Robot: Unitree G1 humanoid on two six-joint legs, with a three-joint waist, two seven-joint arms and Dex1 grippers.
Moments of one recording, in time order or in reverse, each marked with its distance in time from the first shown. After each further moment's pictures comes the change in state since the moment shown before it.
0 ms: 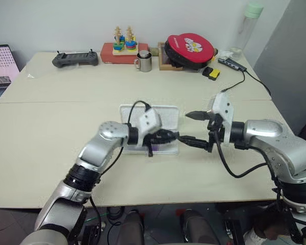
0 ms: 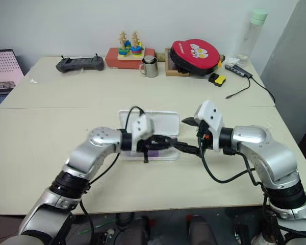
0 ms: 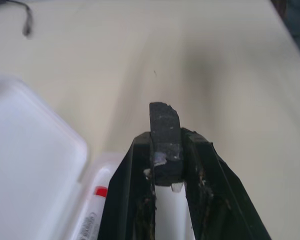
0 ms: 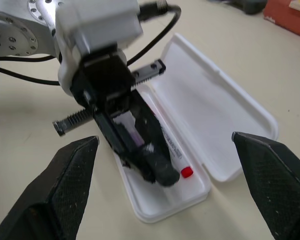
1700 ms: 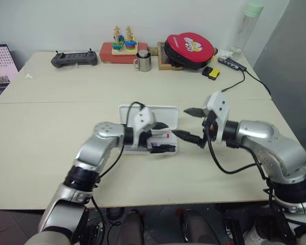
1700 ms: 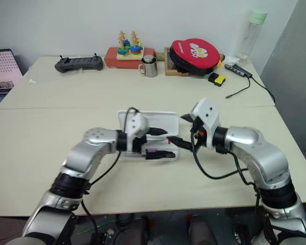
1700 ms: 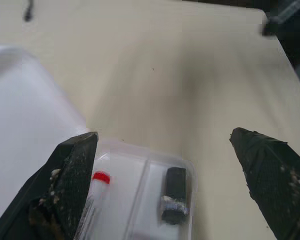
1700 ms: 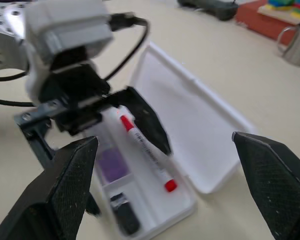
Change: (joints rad) left arm 0.084 0.039 0.261 -0.126 -0.093 0.202 -0.029; right arm -0.081 0.058 -0.008 0.080 -0.006 -0.012 -0.102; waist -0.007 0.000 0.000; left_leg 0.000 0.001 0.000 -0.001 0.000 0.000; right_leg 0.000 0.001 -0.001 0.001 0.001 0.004
